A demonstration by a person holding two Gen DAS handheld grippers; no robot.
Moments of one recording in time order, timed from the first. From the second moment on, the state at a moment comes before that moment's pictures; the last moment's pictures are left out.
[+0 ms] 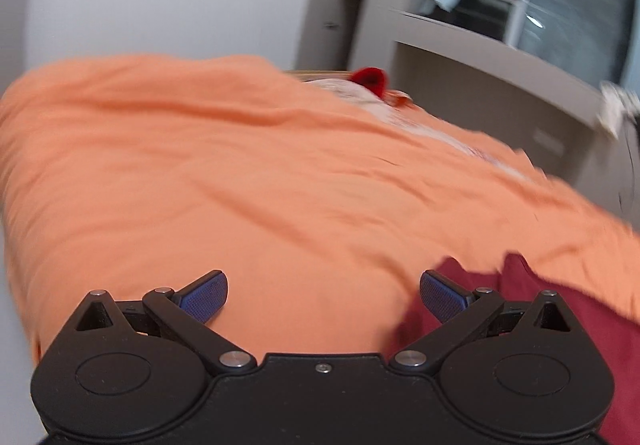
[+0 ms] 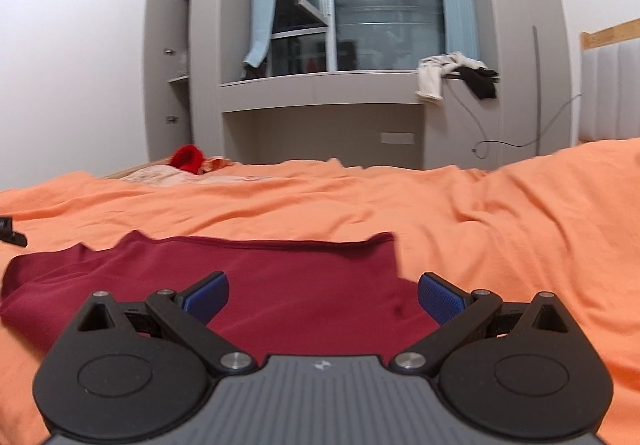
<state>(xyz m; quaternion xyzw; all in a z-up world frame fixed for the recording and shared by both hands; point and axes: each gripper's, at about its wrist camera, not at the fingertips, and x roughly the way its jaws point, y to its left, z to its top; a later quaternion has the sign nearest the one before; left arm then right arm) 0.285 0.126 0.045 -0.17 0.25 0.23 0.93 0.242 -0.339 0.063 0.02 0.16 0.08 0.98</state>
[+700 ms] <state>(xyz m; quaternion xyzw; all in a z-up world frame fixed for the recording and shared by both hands) 0.239 0.079 0.028 -0.17 0.24 0.15 0.95 0.240 -0.249 0.019 -0.05 0.19 0.12 0.97</state>
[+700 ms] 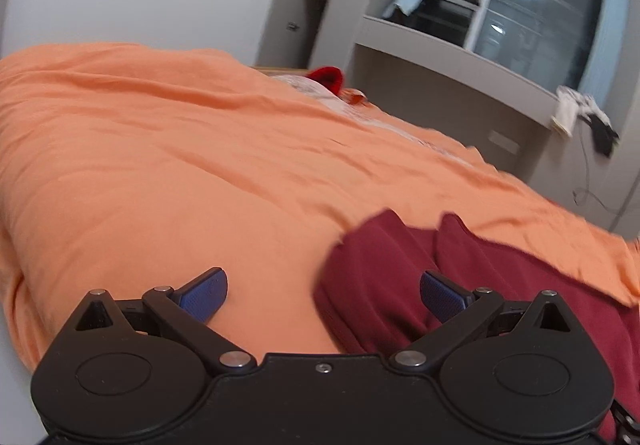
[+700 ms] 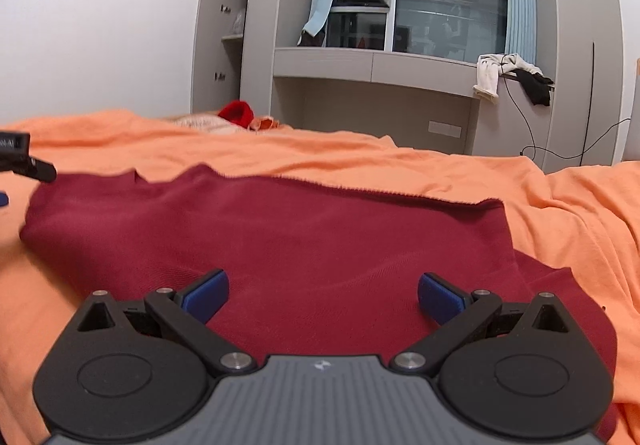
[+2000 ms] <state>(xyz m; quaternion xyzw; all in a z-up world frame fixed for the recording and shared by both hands) 0.221 0.016 -0.009 -0.18 0.28 -0.05 0.94 0.245 -0.267 0.011 0.01 0.21 0.15 0.97</state>
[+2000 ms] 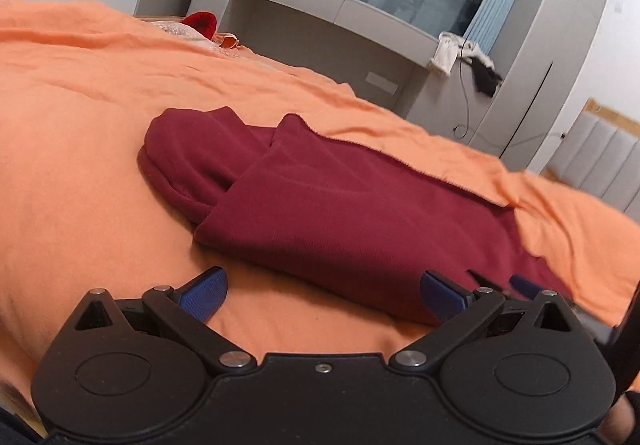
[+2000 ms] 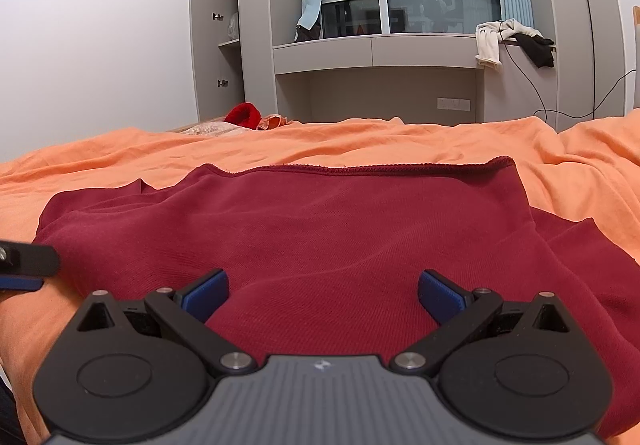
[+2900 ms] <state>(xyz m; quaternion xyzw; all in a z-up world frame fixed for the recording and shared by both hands) 0.224 0.012 -0.012 -0.17 0.27 -0.04 0.95 0.245 -0.268 0.010 0.01 0.21 0.15 0.97</state>
